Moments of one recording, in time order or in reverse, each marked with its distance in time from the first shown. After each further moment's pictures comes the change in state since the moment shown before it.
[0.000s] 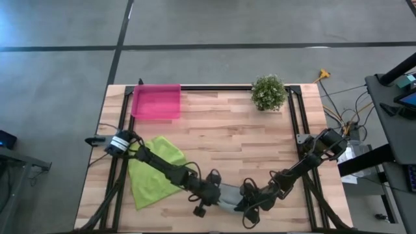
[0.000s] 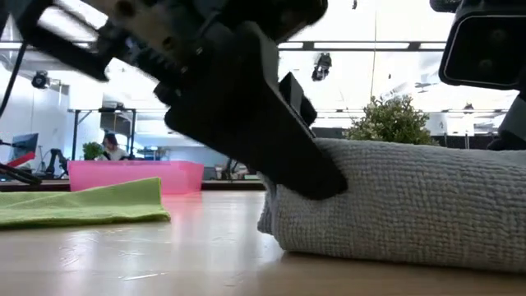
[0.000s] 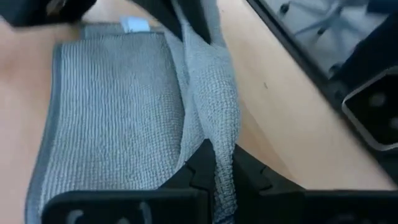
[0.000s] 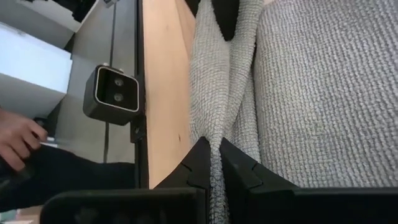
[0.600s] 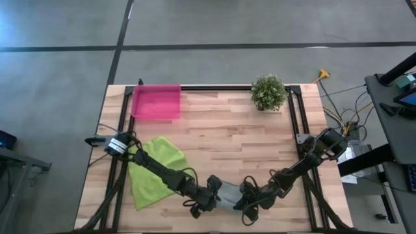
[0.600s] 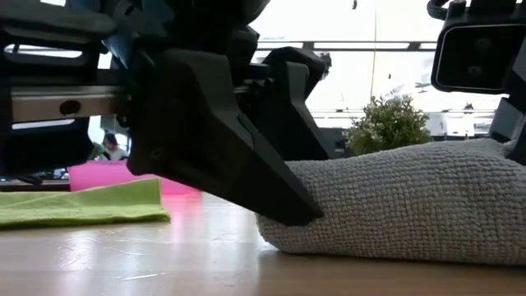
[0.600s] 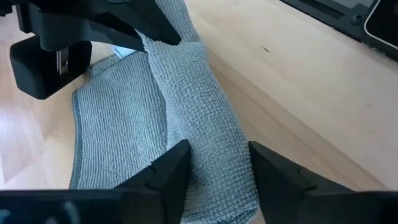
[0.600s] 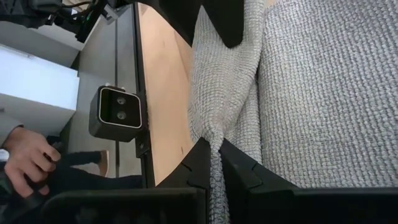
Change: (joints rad) left arm -0.059 0.000 -0.002 -0.009 -0.190 0.404; right arm -0.002 0.015 -0.011 0.026 0.008 0.096
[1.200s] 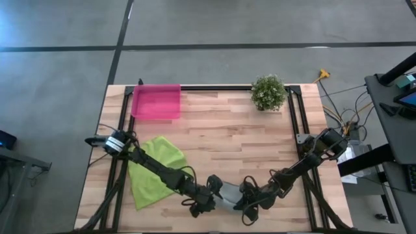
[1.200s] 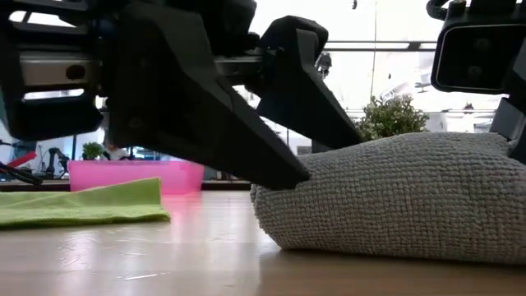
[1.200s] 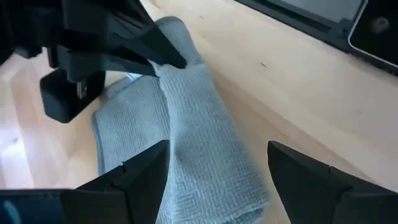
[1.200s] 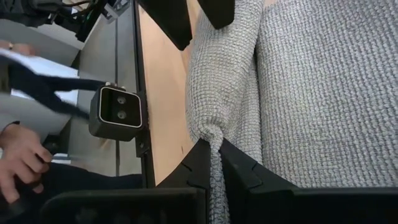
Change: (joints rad) left arm 0.002 -0.040 0.000 -0.011 0.011 0.080; right arm 0.000 0.000 0.000 0.000 -0.004 0.000
